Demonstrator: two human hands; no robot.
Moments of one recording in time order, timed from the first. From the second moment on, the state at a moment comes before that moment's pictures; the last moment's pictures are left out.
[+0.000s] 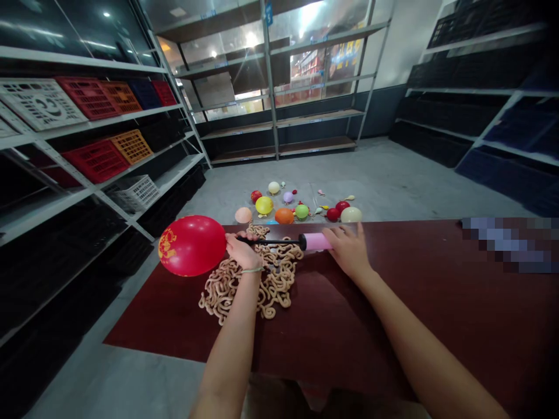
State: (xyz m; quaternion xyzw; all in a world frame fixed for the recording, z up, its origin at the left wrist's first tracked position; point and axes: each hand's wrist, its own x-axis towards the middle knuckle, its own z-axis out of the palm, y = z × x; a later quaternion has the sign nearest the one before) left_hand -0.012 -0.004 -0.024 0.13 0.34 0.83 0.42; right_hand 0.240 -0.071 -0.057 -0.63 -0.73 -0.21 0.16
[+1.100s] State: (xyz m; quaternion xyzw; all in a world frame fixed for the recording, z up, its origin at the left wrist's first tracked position) left_hand 0.028 -0.007 -0.034 0.11 0.35 0.81 0.47; right_hand 0.193 -0.091 -0.044 -0.66 -0.70 -0.18 0.18
